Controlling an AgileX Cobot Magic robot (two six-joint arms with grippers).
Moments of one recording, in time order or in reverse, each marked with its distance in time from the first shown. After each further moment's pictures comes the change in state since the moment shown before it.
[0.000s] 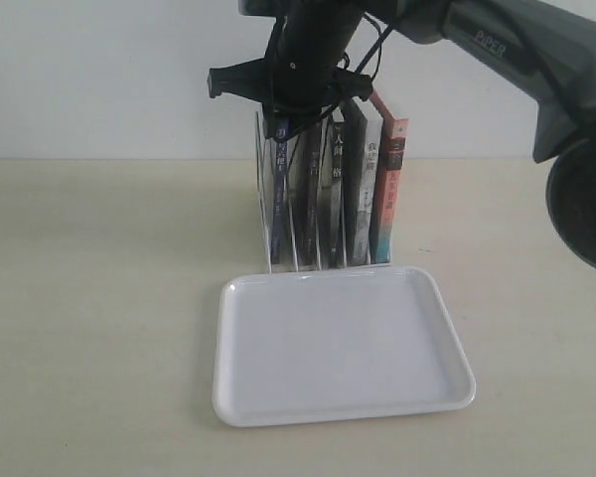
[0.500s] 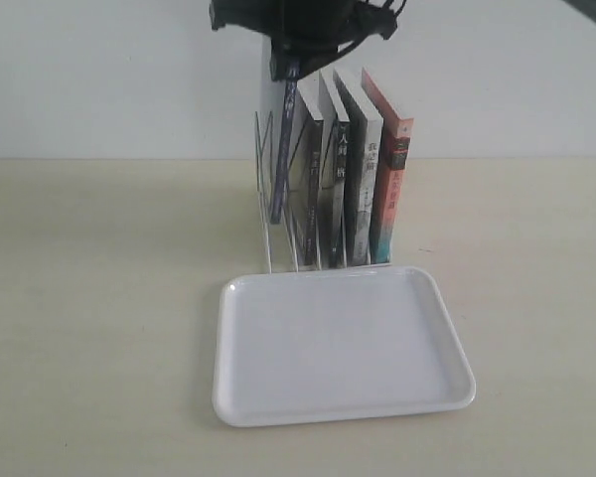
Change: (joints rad) left arm 0.000 0.000 0.000 0.000 0.000 0.000; right arm 0.000 -0.157 0.004 -0.030 0.043 0.000
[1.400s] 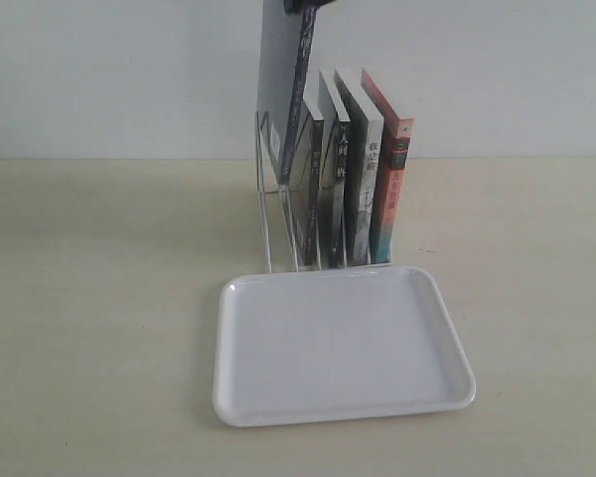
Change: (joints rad) left arm 0.000 0.000 0.000 0.000 0.000 0.000; right arm 0.000 -0.148 0.000 -0.008 0.067 -0.048
